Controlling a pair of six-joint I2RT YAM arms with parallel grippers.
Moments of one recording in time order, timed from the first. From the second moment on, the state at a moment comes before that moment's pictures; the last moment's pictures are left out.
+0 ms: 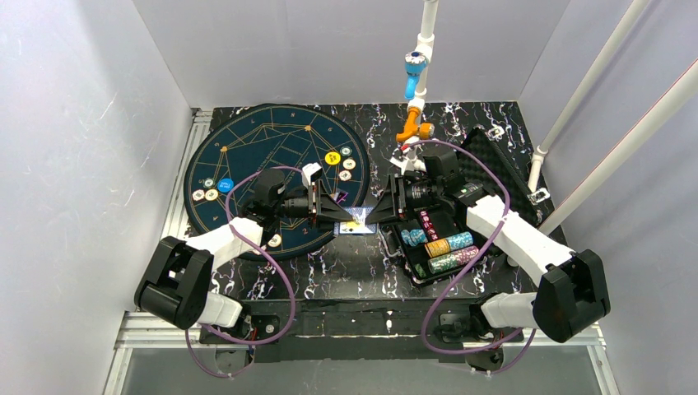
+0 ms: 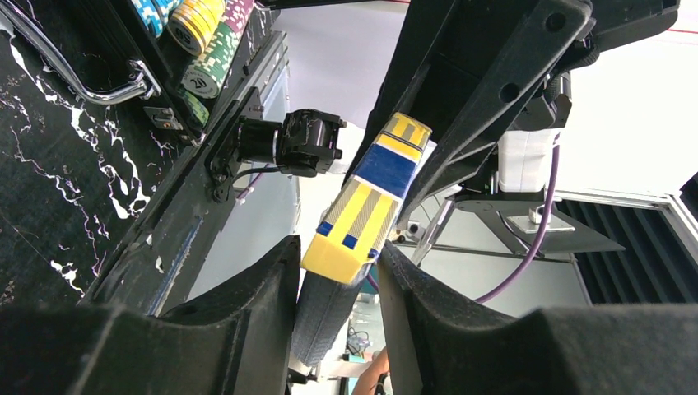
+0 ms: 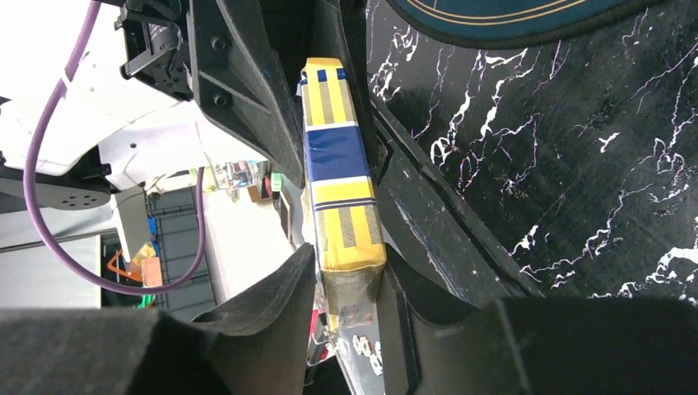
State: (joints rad) left arm -0.42 1.38 0.61 0.50 1.08 -1.34; right arm 0.54 1.29 0.96 -0.34 -0.90 0.77
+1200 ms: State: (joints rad) left arm -0.43 1.38 0.61 0.51 1.08 -1.34; right arm 0.50 1.29 0.95 -0.32 -0.94 0.78
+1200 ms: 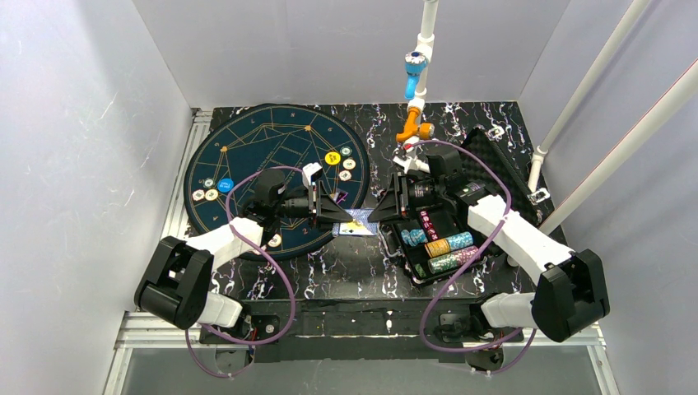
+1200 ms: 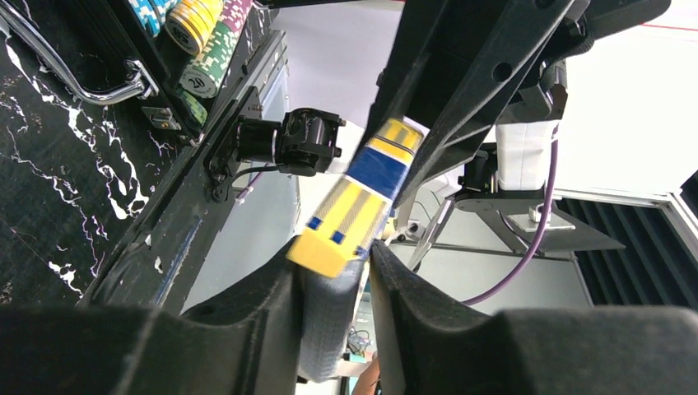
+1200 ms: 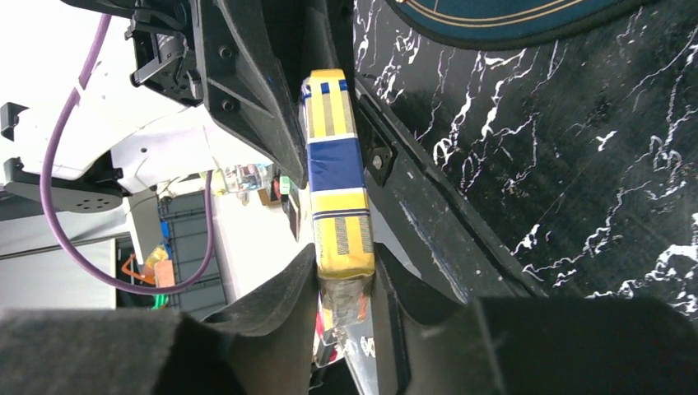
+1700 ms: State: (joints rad) left arm -0.43 1.35 0.60 0.50 1.13 -1.33; right arm 0.48 1.21 0.97 -0.49 -0.82 0.53
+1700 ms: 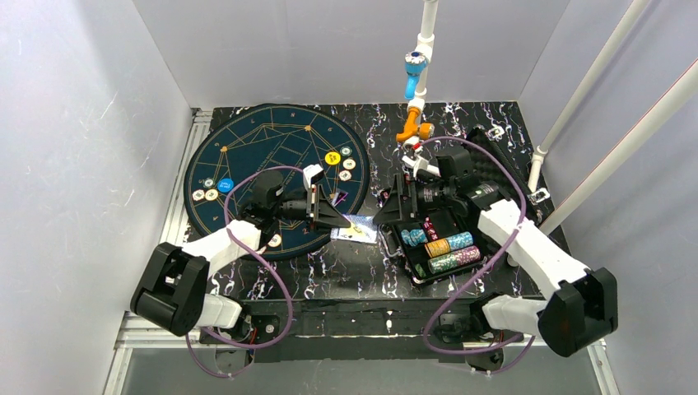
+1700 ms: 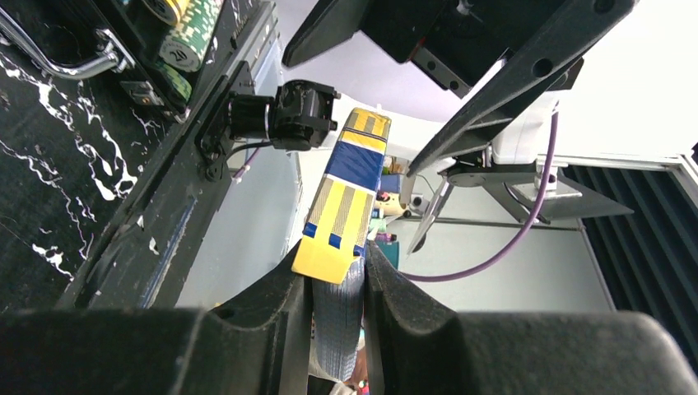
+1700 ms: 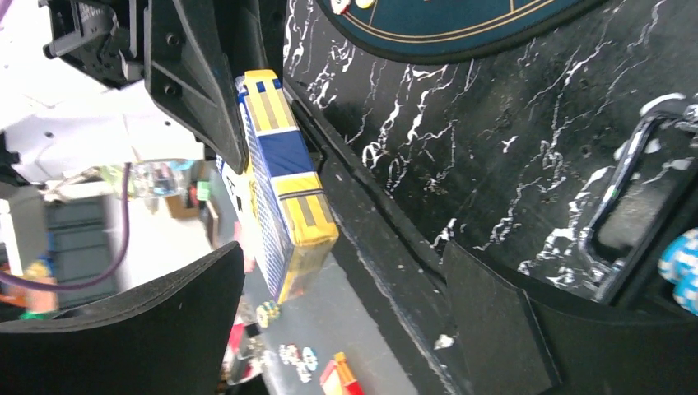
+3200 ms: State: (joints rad) left arm -0.45 1.33 0.67 0.26 1.20 -1.16; right arm 1.11 1.36 1.30 -0.78 -0.17 -0.42
